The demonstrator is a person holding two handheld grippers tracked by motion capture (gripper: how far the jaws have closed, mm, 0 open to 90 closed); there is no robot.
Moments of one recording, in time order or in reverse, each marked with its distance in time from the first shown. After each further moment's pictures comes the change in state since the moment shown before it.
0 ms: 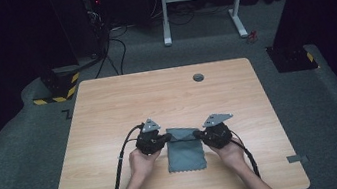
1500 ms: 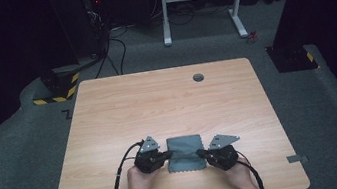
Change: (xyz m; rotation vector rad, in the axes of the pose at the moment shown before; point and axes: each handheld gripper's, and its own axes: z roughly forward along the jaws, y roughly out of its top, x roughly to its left) left arm -0.024 -0.041 -0.016 0.011 -0.075 0.027; right arm 0.037 -0.043 -0.017 -0.013 0.035 -0.037
